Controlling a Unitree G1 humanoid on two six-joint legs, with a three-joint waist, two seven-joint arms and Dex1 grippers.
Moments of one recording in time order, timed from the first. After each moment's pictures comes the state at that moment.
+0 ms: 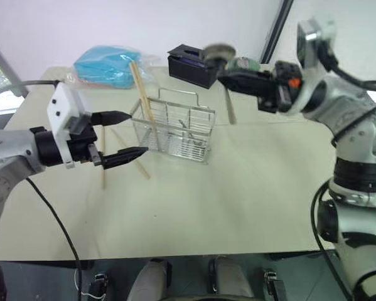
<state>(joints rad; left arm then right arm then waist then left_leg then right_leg) -0.35 1.00 0.30 -0.51 -0.85 0.76 -0.83 -0.92 -0.52 -0.16 -0.07 0.75 0.81 0.97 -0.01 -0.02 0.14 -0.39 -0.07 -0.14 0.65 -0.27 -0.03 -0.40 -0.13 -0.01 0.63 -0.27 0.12</state>
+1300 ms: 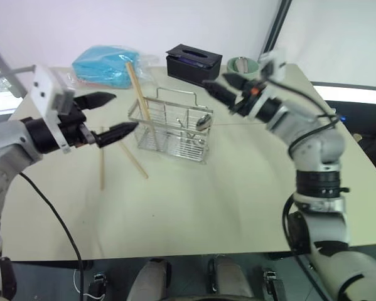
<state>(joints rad) -0.43 0.92 0.35 -0.39 -0.84 0.77 -0.66 -0.88 -0.43 -0.18 0.01 0.64 0.73 0.62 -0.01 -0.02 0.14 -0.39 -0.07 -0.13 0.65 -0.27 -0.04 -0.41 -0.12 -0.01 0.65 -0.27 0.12</state>
